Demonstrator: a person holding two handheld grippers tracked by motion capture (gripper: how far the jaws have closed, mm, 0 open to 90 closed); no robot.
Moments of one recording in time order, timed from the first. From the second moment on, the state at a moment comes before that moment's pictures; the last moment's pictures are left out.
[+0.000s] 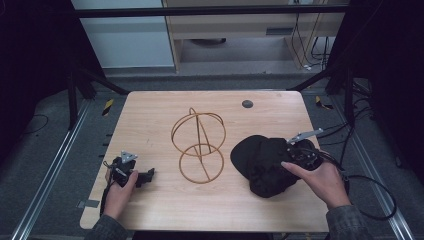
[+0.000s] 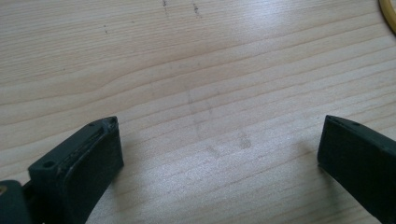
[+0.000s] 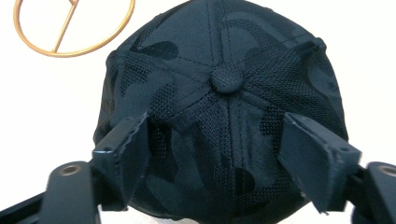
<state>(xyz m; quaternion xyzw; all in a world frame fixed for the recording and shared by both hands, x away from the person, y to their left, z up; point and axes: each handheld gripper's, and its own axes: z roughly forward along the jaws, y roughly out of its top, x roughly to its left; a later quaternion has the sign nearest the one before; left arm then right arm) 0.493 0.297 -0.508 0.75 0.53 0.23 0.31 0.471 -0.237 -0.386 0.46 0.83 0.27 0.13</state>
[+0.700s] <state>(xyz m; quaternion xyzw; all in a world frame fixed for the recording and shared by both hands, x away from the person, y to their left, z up) 0.492 0.294 -0.508 0.76 0.52 0.23 0.31 0.491 -0.241 -0.398 0.47 0.84 0.24 0.09</state>
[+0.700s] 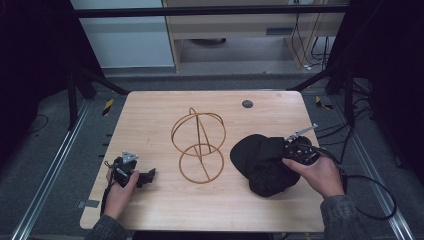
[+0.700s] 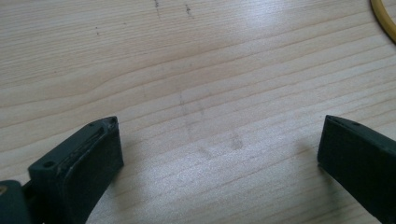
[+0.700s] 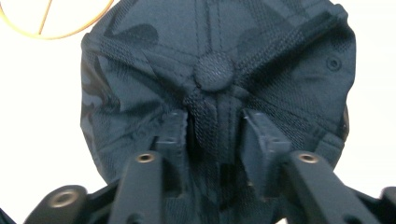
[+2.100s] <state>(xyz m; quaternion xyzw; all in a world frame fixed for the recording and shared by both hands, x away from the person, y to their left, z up) 0.492 0.293 -0.508 0.76 0.52 0.22 0.31 0.483 -0.245 -0.319 0.45 0.84 0.27 0.12</state>
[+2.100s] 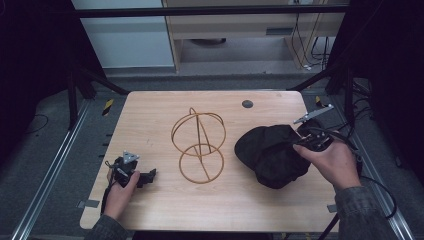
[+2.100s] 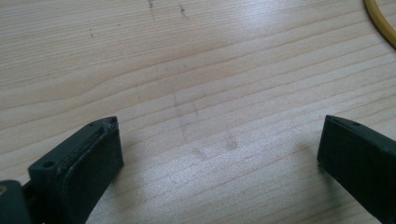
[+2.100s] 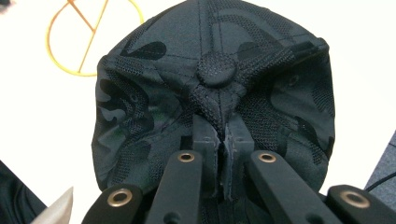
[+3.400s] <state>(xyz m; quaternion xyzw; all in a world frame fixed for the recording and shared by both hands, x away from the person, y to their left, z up) 0.492 0.293 -0.508 0.76 0.52 0.23 0.31 0.466 -0.255 -0.236 0.46 0.79 0.37 0.20</state>
